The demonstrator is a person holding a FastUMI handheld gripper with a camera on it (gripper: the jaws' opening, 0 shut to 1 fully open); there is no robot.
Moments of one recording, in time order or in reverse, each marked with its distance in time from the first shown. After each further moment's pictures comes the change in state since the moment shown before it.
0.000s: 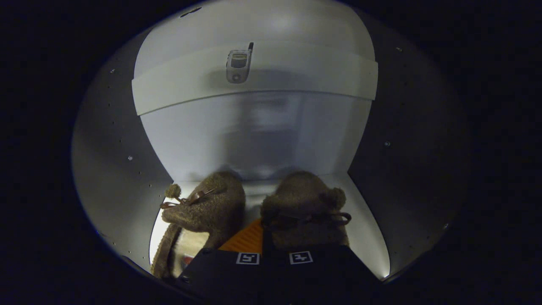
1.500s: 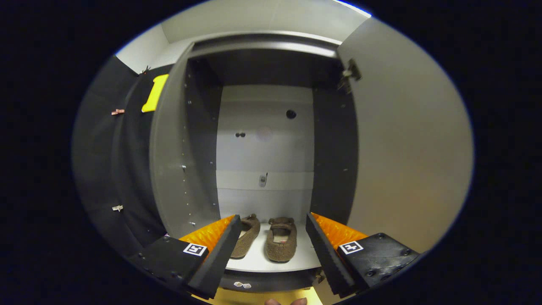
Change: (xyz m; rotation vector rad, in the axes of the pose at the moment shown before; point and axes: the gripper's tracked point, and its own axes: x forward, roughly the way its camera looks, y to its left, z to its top) arm -0.344 -0.021 0.022 -0.022 -0.672 0.054
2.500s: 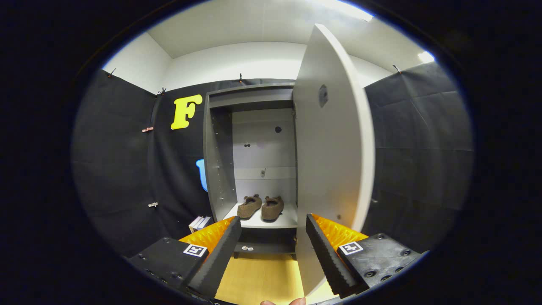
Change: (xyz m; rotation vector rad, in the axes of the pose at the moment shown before) arm -0.267 -0.110 0.046 0.057 0.088 0.083
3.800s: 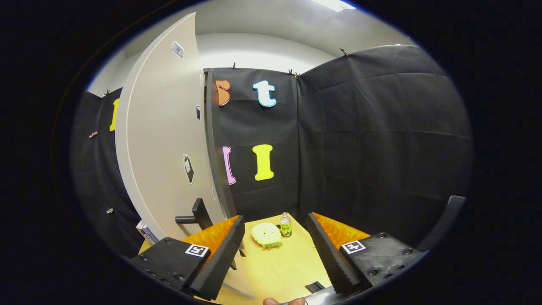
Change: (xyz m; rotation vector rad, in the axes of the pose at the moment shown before) arm 0.029 -0.181 -0.016 0.065 0.068 -0.350
